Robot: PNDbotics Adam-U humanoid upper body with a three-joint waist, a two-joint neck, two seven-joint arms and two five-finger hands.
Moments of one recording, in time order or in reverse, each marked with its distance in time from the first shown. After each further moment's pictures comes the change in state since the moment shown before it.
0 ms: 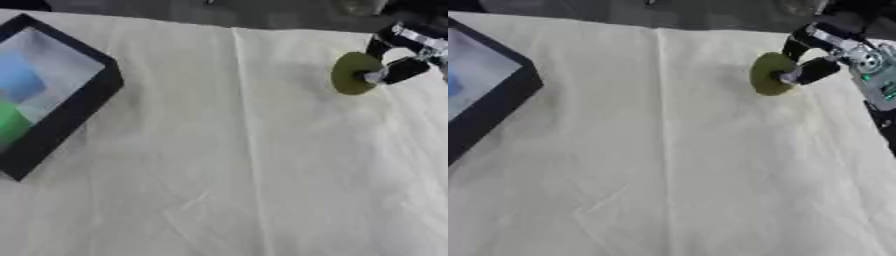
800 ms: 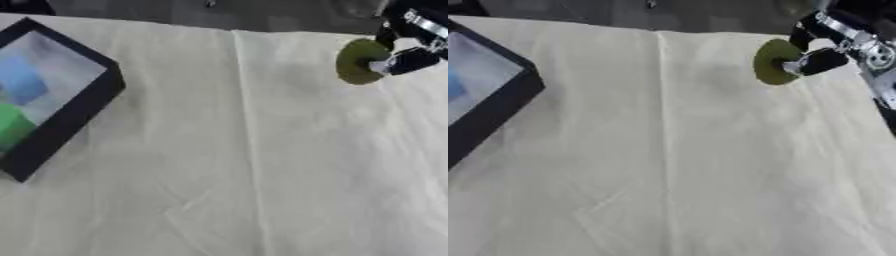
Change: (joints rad) left arm 0.005 0.006 0.000 0.000 0.002 -0.001 0.001; right arm 0.034 -0.016 -0.005 -0.090 -0.118 0.024 -0.057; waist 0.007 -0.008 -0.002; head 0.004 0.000
